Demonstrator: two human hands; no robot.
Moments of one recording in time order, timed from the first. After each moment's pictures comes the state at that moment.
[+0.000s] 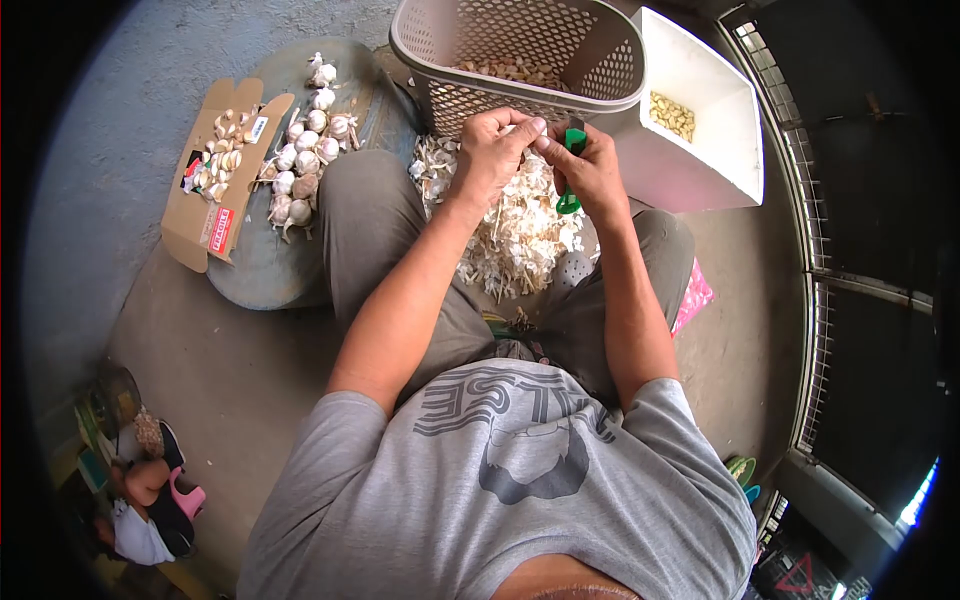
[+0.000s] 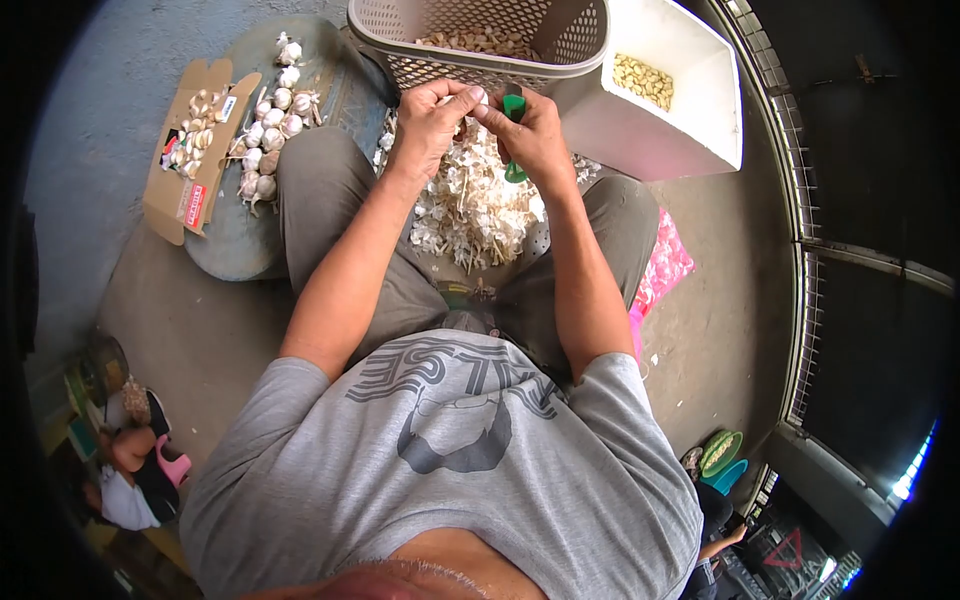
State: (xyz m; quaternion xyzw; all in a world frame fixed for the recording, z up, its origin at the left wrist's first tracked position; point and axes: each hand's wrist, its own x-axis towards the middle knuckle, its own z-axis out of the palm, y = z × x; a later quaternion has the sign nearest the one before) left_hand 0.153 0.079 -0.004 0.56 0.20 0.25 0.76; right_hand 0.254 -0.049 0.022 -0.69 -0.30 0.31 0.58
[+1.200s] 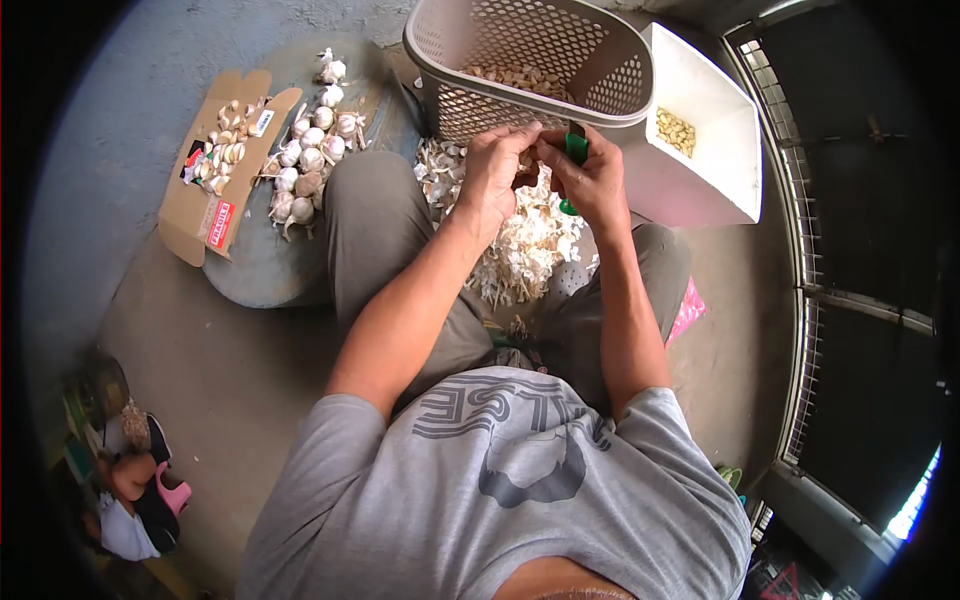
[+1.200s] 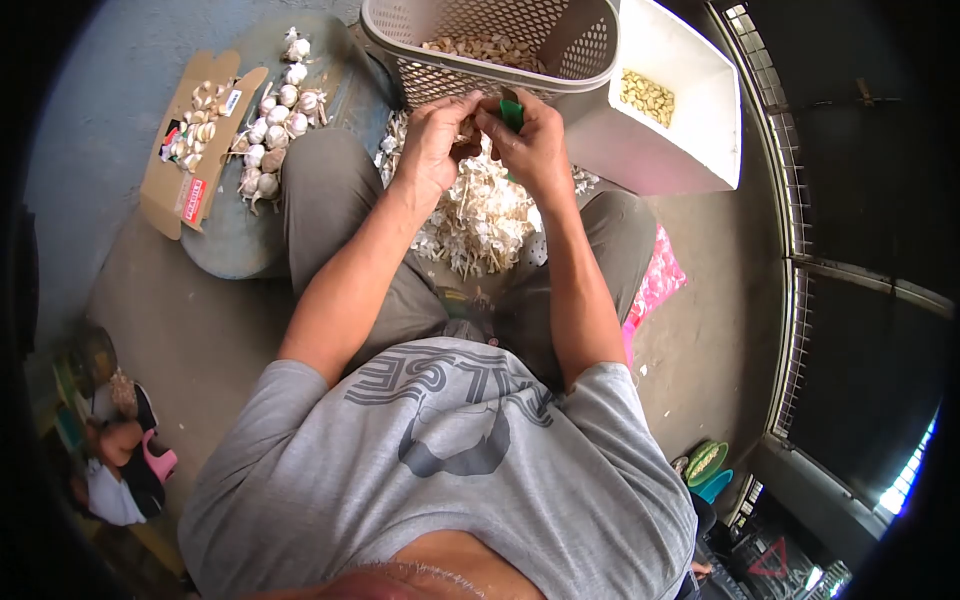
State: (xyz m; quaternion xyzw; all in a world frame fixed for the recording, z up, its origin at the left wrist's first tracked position) left_hand 0.148 0.076 0.005 0.33 0.28 0.20 0.88; right_hand 0.240 -0.033 0.035 -0.69 -0.35 0.24 0.59
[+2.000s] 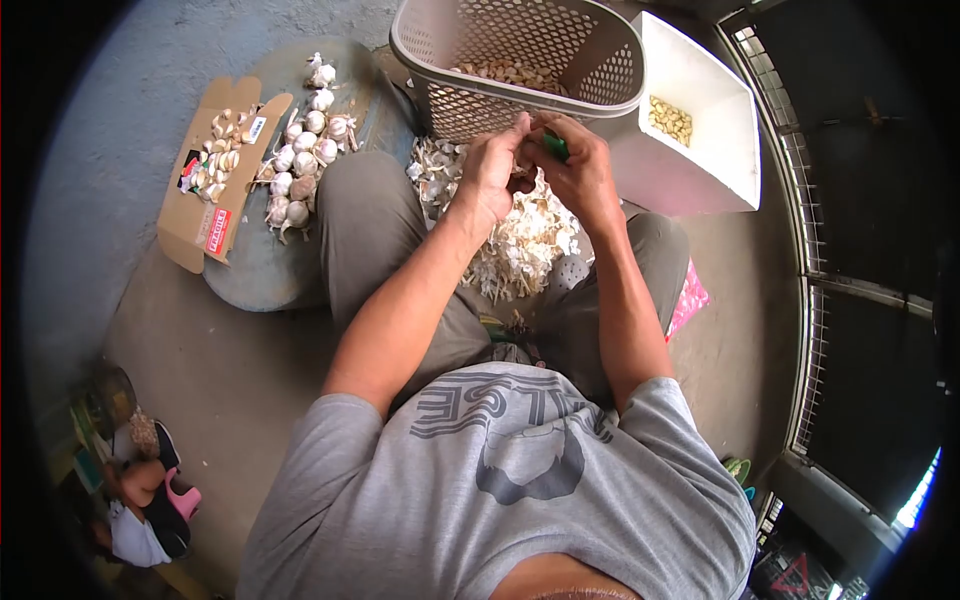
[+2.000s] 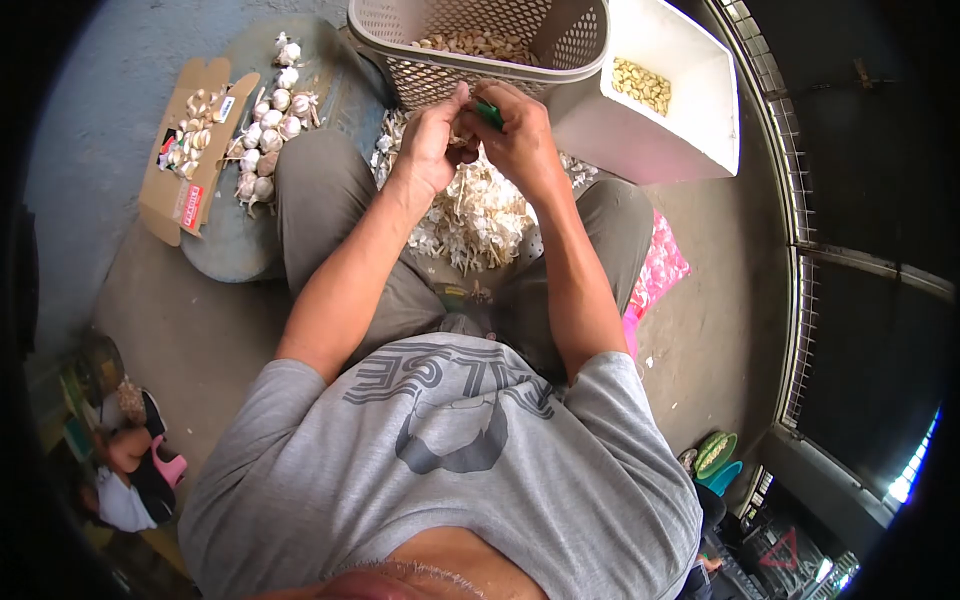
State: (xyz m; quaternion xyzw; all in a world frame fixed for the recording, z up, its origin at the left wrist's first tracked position) left_hand 0.152 0.070 -0.003 0.31 0.29 0.12 0.90; right_hand 0.244 -0.033 0.034 -0.72 -0.46 0.11 0.51
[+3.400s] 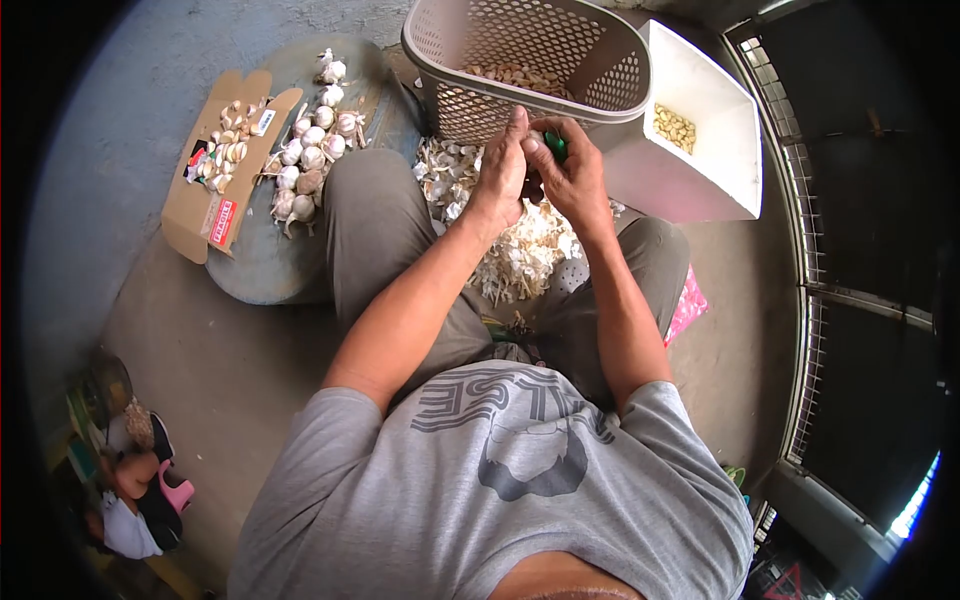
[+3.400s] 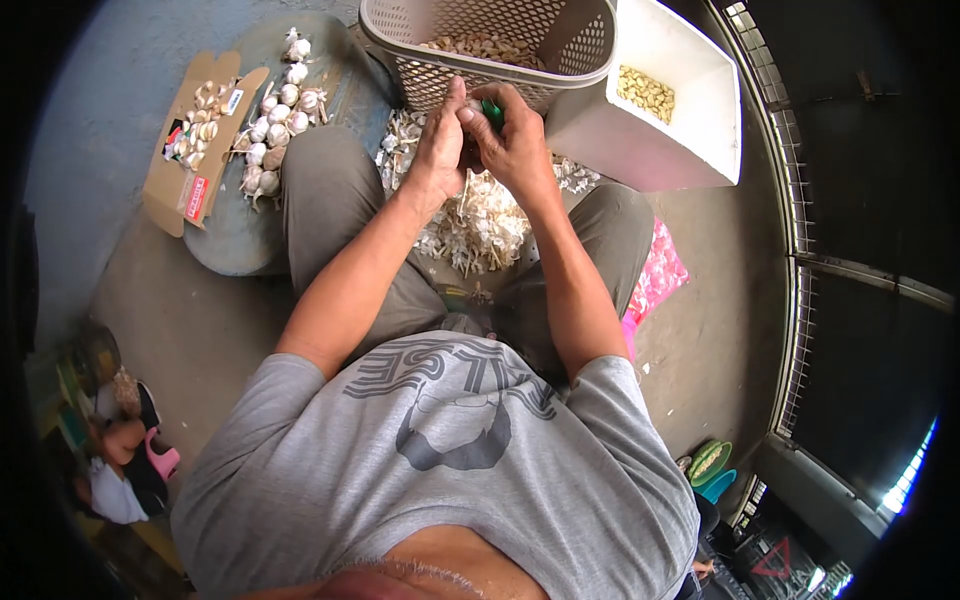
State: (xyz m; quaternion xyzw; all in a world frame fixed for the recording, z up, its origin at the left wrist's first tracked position) left_hand 0.152 0.062 -0.009 0.32 0.21 0.17 0.91; right_hand 0.230 -0.030 0.024 -0.71 -0.40 0.17 0.55
